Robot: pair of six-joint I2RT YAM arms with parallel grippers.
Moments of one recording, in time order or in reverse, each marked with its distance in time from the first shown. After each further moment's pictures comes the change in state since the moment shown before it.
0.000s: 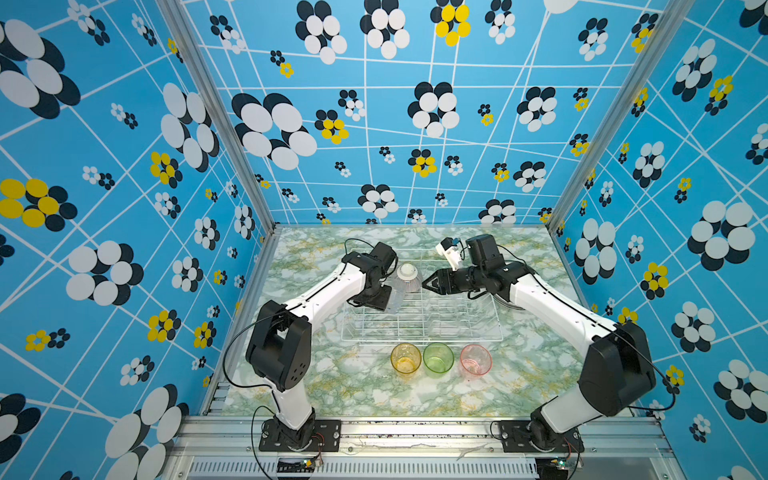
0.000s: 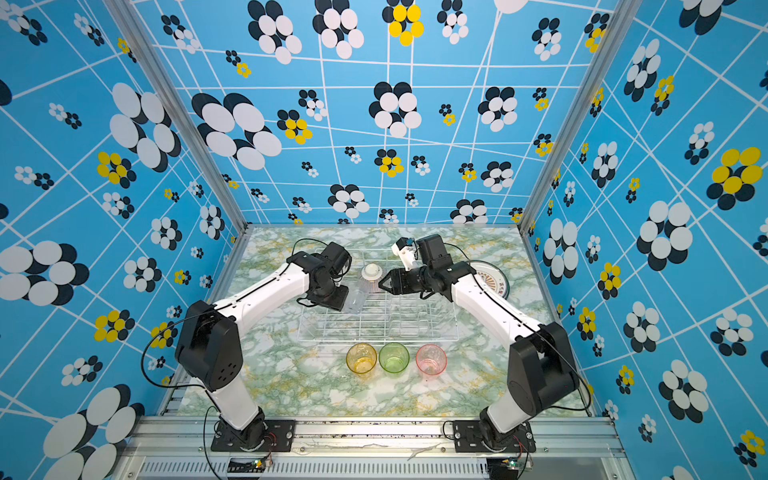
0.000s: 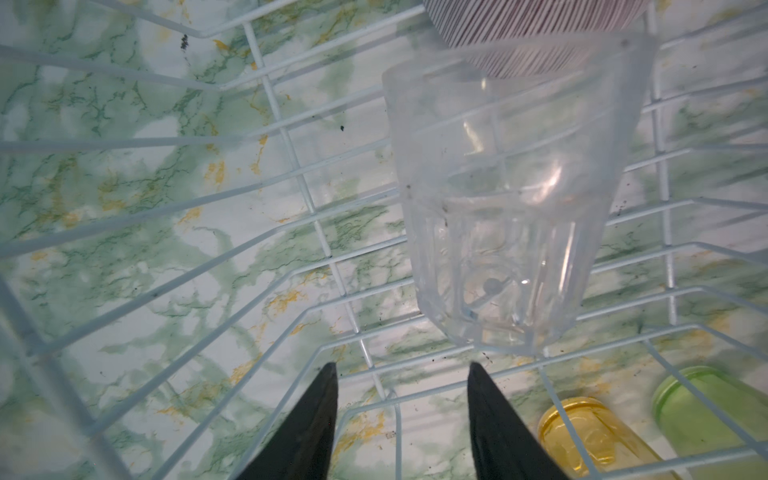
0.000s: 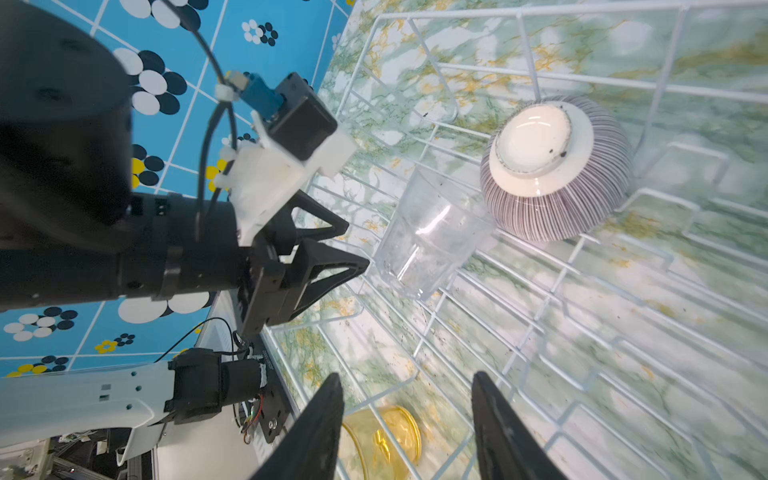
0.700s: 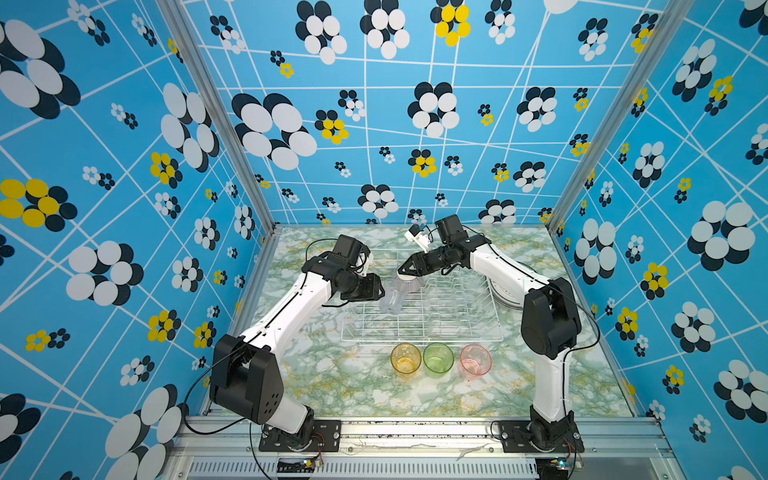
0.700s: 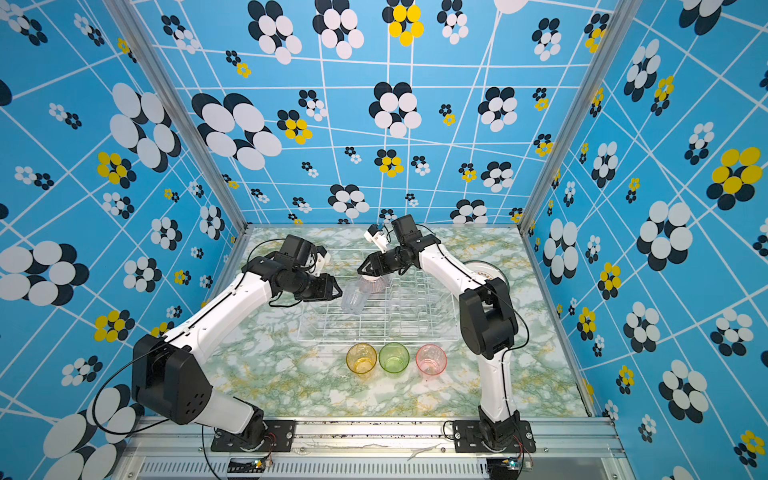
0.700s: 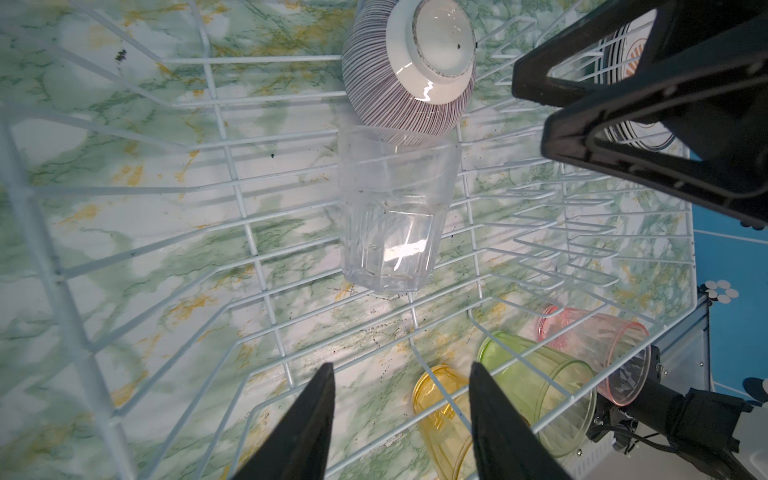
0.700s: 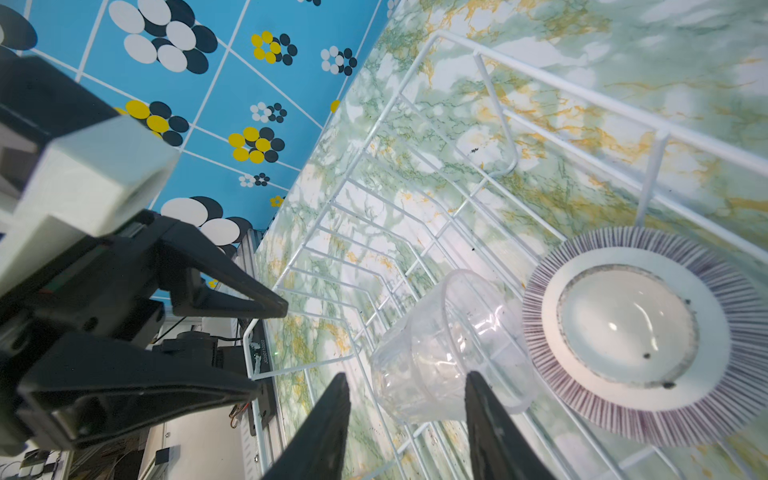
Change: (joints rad) left arm 0.163 -0.230 -0.129 0.133 0.365 -0.095; right arm 0.013 0.458 0.494 -0.150 -0.175 -0.201
